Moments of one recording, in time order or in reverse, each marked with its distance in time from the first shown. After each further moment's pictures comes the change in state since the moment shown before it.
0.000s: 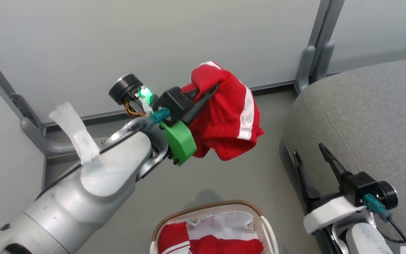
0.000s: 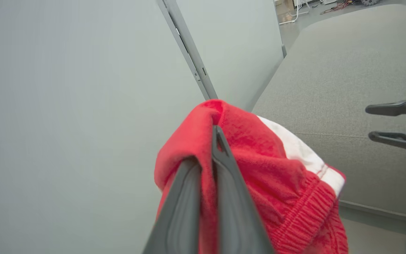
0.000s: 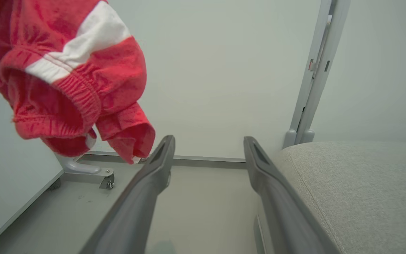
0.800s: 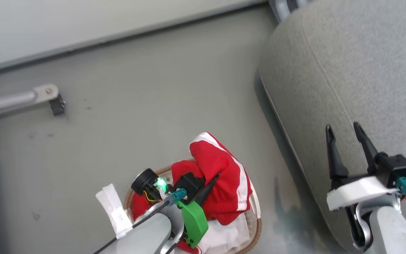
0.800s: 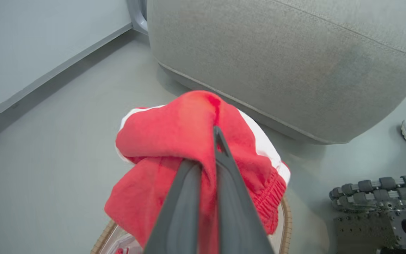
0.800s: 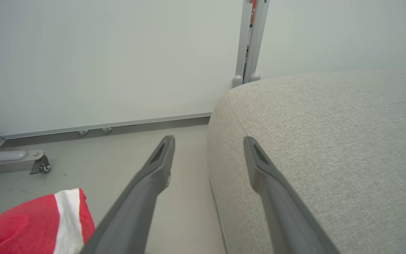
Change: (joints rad) left arm 0.338 -0.154 0.011 0.235 0.047 0.011 -0.077; right arm -0.075 0.000 -0.137 -0.009 0.031 0.000 0.000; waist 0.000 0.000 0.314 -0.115
